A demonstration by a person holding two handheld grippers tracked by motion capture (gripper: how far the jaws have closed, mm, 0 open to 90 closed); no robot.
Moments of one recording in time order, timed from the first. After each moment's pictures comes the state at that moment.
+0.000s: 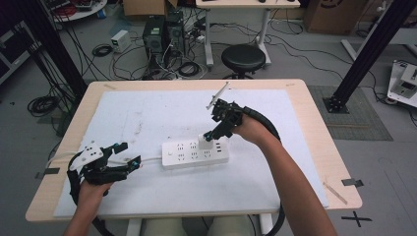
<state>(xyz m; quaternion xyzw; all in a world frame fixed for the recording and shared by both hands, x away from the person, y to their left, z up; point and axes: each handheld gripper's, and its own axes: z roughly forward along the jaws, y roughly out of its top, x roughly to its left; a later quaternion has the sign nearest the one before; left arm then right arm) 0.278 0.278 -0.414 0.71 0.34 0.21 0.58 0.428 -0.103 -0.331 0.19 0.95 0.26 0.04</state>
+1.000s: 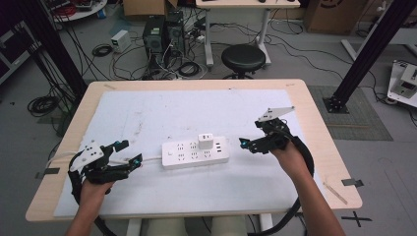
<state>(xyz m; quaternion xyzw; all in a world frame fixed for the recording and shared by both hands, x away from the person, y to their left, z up) 0.277 0.274 -0.409 0.70 0.33 0.23 0.59 0.358 -0.220 -0.347 0.33 0.85 0.38 0.16</state>
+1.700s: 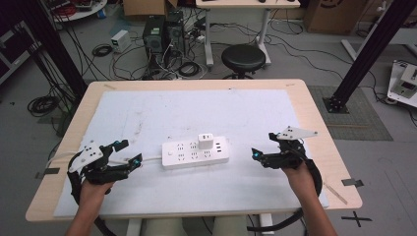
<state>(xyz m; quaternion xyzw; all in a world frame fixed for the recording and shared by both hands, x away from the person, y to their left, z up) 0.274 0.272 -0.407 0.70 0.33 0.23 0.60 0.318 -0.256 -0.379 0.37 0.80 0.44 0.19</state>
